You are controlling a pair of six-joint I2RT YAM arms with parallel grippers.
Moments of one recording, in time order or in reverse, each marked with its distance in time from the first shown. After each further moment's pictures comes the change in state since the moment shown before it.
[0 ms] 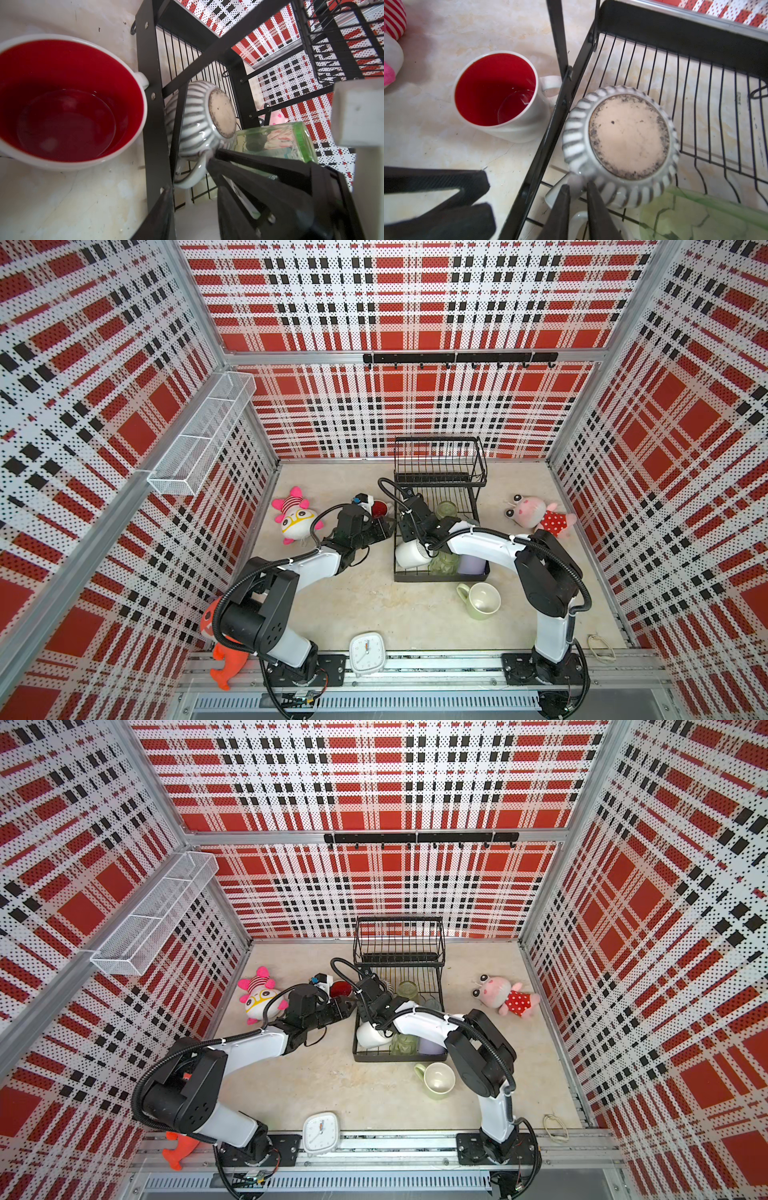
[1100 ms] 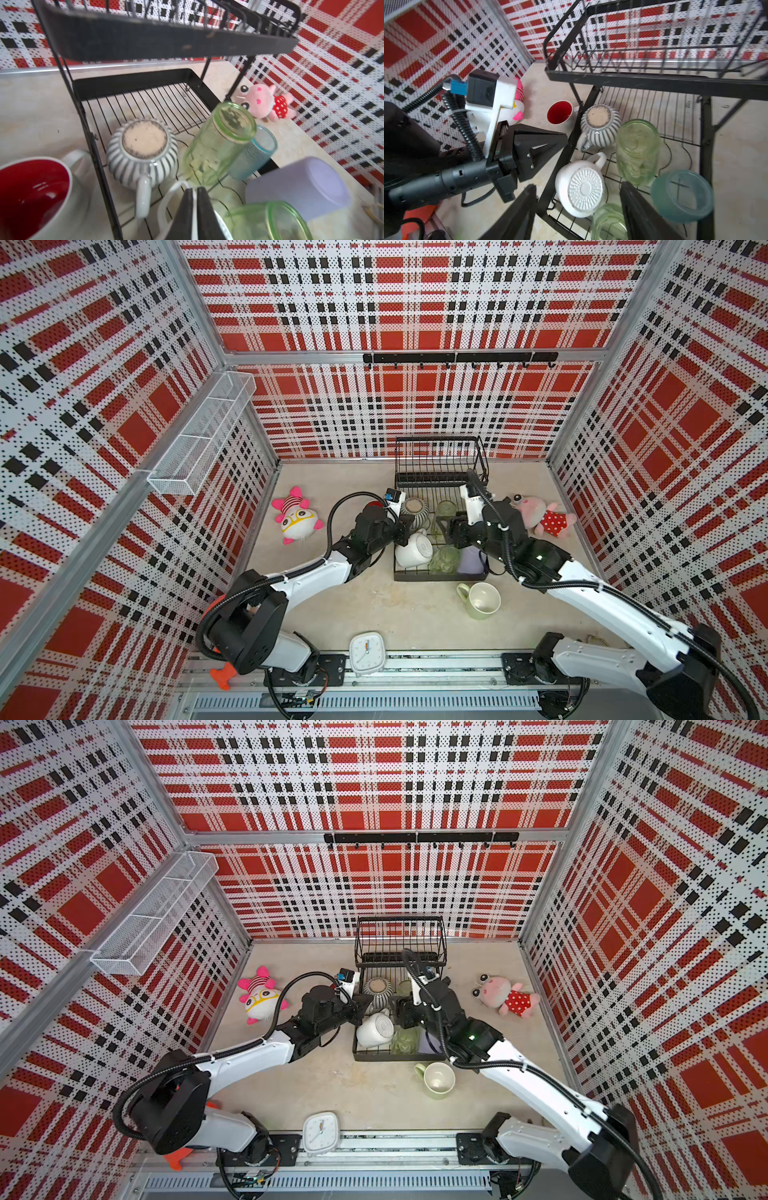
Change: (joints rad) left arm -0.223 -0.062 0.095 -0.023 -0.225 0.446; right arm -0.090 -0.863 -0.369 -0.130 -0.198 0.114
